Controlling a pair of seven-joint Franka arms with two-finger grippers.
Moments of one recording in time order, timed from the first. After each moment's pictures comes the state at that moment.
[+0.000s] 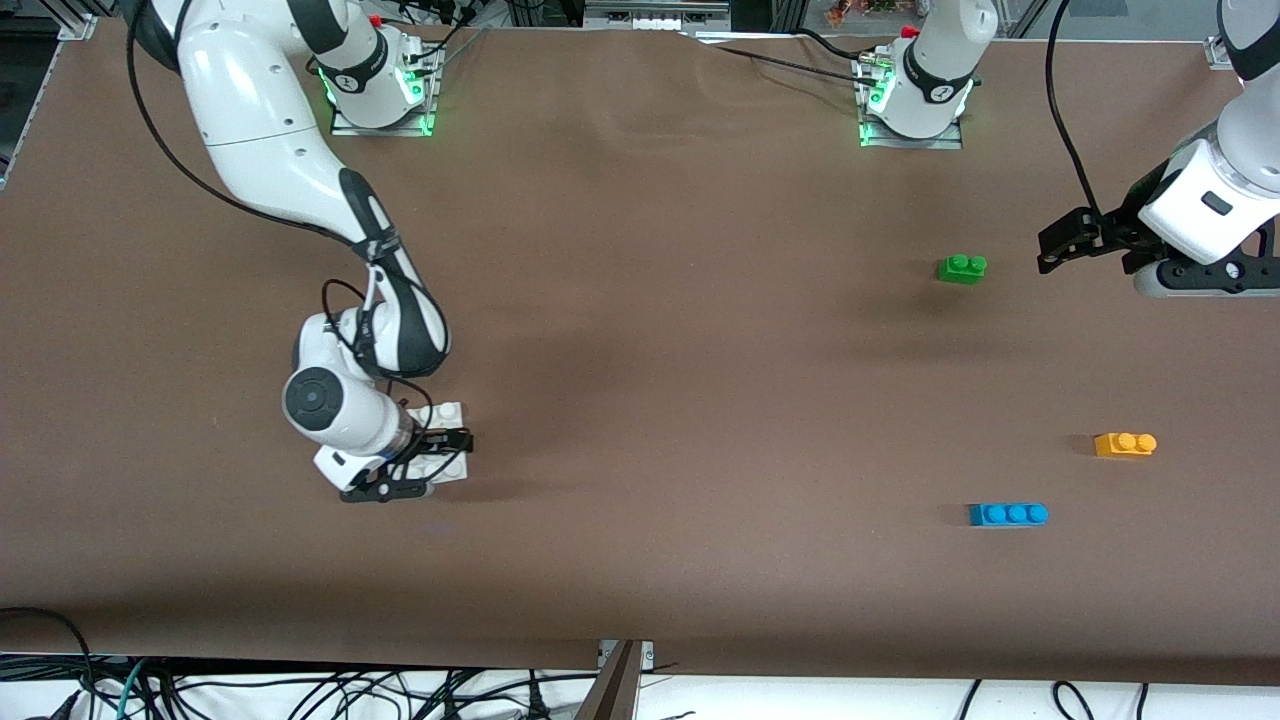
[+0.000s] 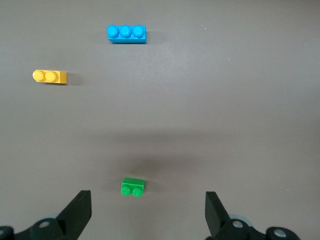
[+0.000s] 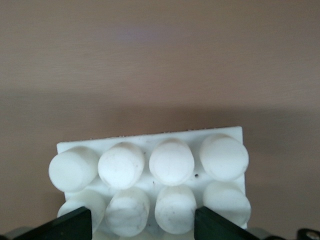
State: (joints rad) left arm -0.05 0.01 -0.01 -1.67 0.00 1.62 -0.10; right arm 0.34 0.87 -0.08 -1.48 0.13 2.38 0.13
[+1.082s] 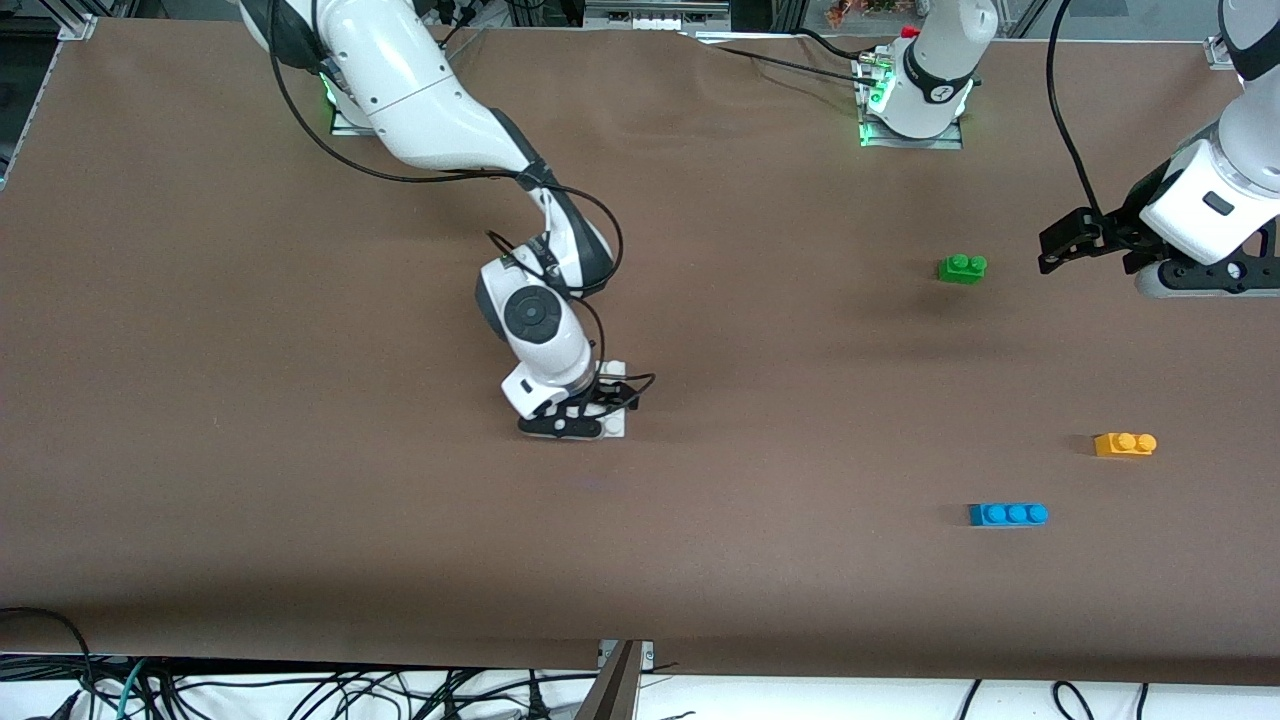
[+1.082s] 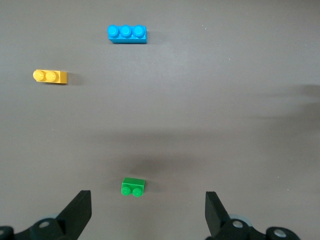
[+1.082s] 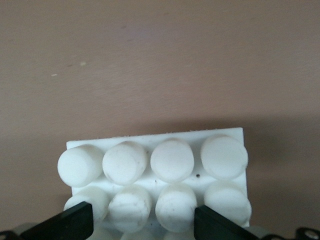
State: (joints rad) left arm -0.05 0.01 0.00 -1.67 0.00 1.62 -0.10; right arm 0.70 0.93 -0.08 -1.39 0.13 2.48 0.66
